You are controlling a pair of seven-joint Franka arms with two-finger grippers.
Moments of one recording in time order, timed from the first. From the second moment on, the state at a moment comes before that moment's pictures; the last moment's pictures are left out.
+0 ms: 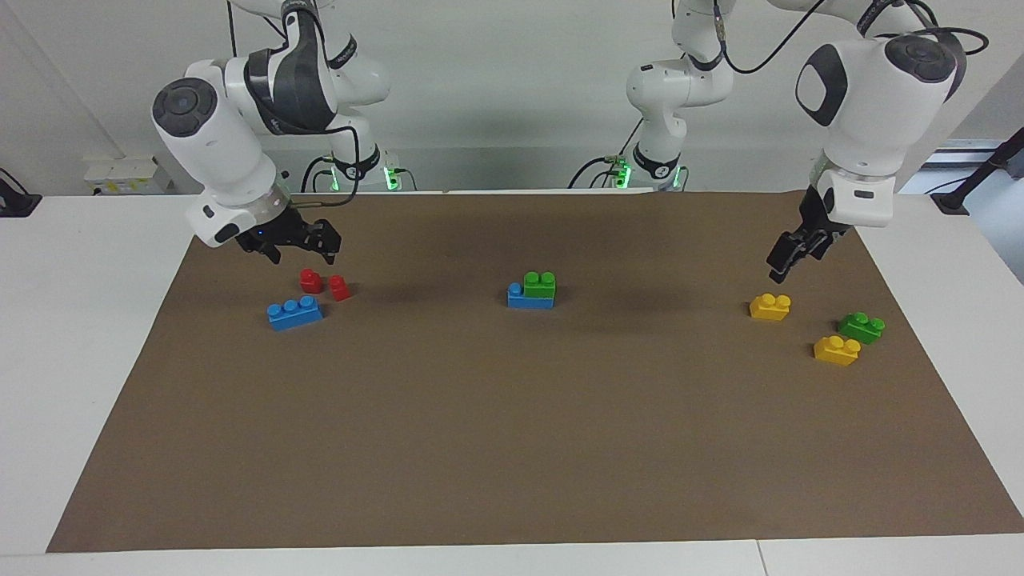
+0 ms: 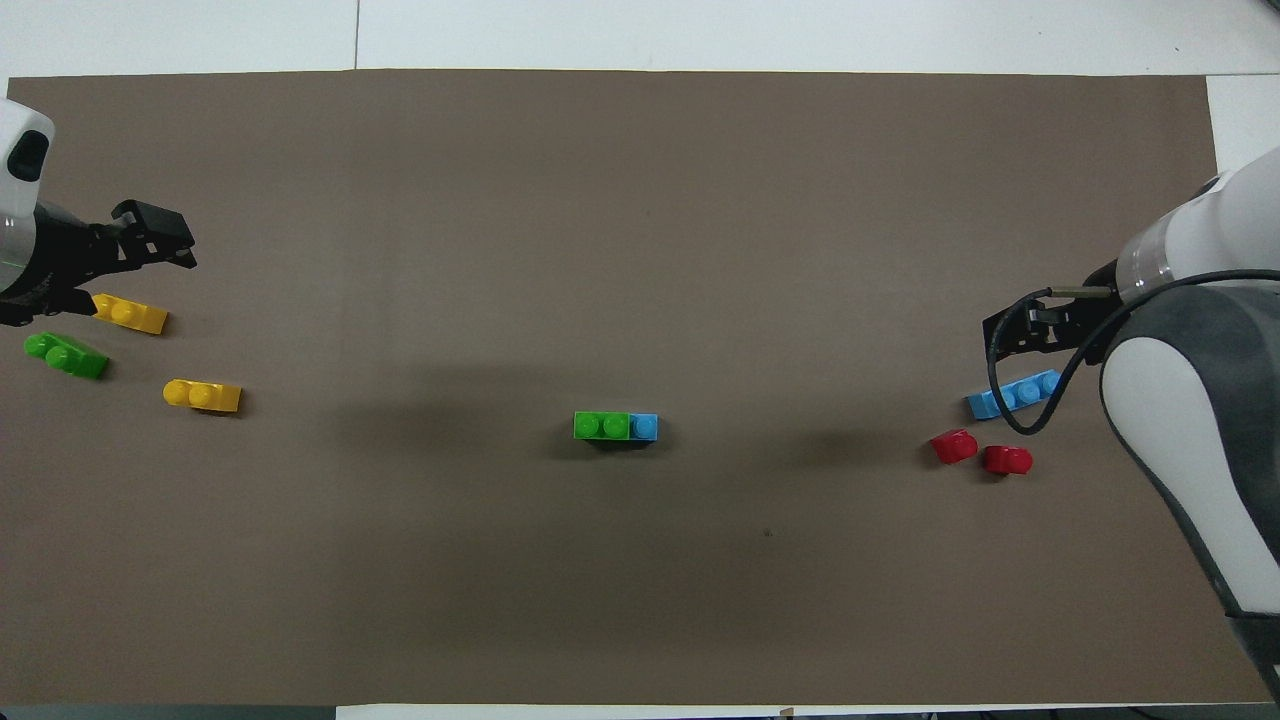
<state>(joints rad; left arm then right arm) 0.05 0.02 -0.10 -1.70 0.07 1.80 -0.39 0.10 0.00 -0.05 -1.82 0.03 1.68 0.08</state>
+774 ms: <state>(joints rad) 0.05 0.02 -0.10 -1.62 0.06 1.67 -0.24 0.09 0.00 -0.05 -1.69 0.03 1.65 0.02</state>
